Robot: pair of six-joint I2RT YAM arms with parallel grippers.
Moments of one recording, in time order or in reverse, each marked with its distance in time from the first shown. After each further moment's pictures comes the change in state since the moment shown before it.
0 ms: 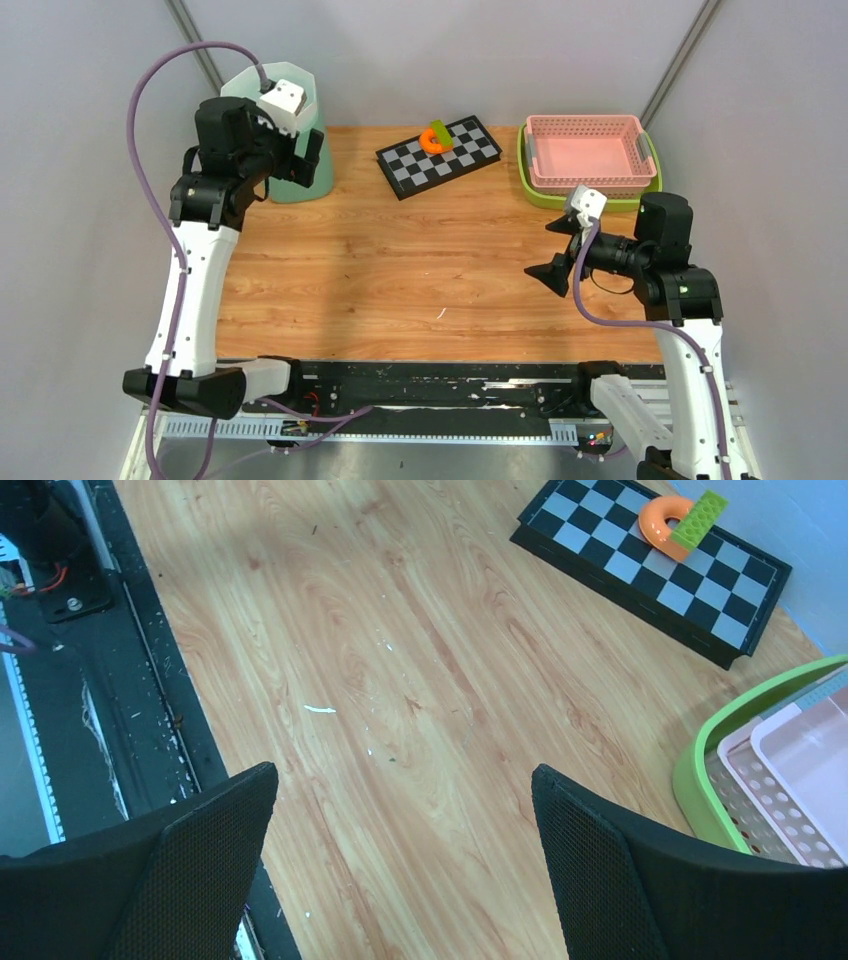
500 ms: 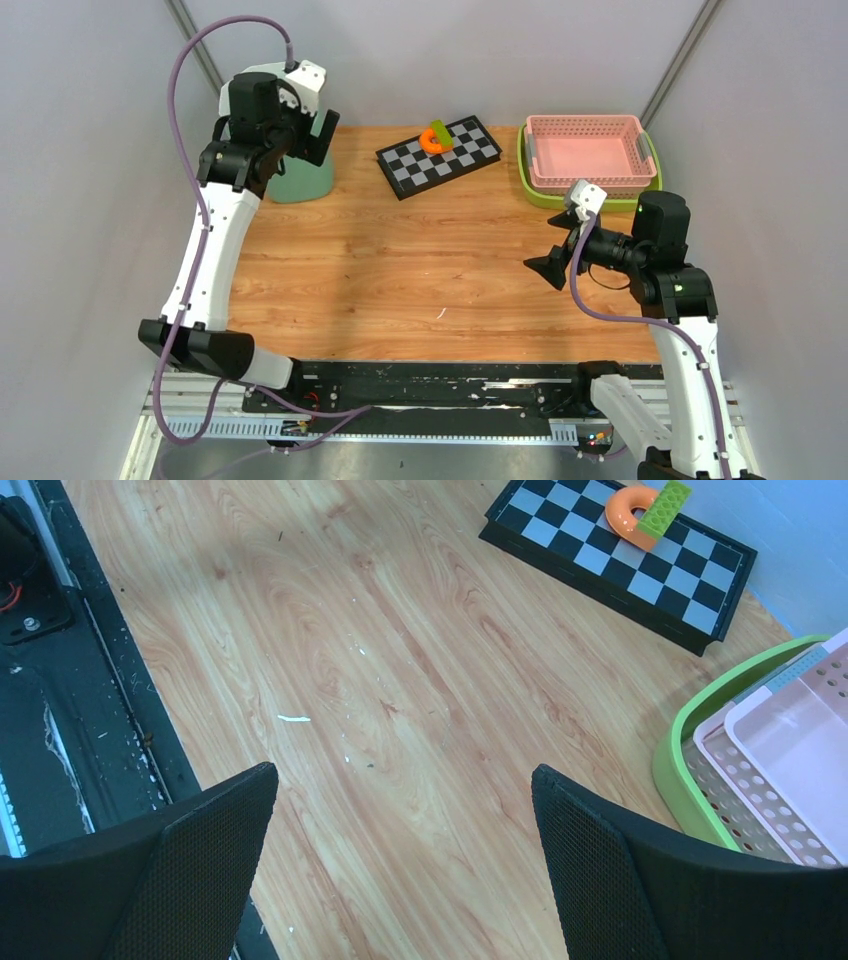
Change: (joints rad) left arm -0.079 0.194 0.139 0.016 -0.196 0.046; right arm 0.006 -0.001 -0.047 0.109 0.063 0.071
